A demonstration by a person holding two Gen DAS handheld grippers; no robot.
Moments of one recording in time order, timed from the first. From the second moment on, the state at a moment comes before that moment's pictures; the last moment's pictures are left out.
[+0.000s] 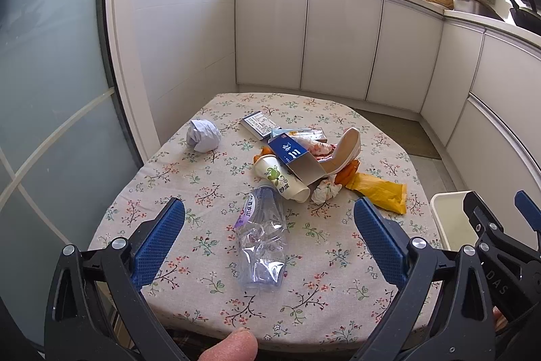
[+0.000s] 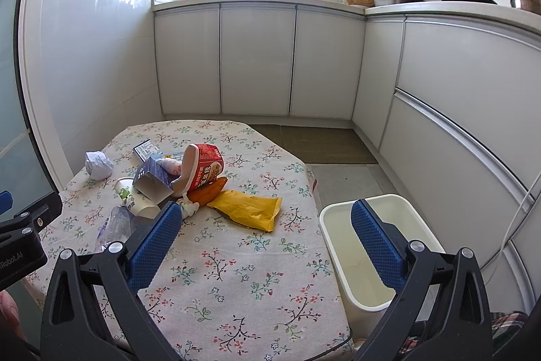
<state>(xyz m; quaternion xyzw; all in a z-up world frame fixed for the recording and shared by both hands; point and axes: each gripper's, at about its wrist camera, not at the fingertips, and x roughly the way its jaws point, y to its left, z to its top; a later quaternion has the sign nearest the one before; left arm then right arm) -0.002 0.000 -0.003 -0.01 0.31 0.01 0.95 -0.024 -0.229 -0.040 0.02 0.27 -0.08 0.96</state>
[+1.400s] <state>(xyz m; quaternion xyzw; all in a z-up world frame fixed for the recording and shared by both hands) 0.001 0.003 -0.013 -0.02 0.33 0.01 0.95 -0.024 -0.228 -0.041 0.02 0.27 -0.08 0.96</state>
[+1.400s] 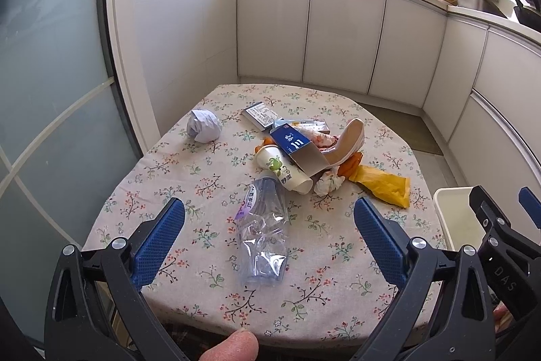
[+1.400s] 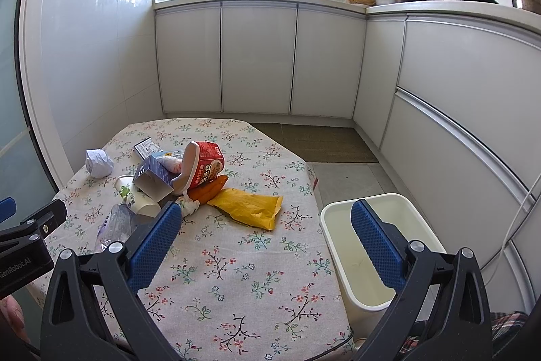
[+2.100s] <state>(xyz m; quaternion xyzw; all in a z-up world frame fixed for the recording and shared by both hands) 0.016 0.008 -0.025 -0.03 0.35 0.01 0.94 -0.008 -0.230 -0.046 0.03 0.31 -0.07 0.95</state>
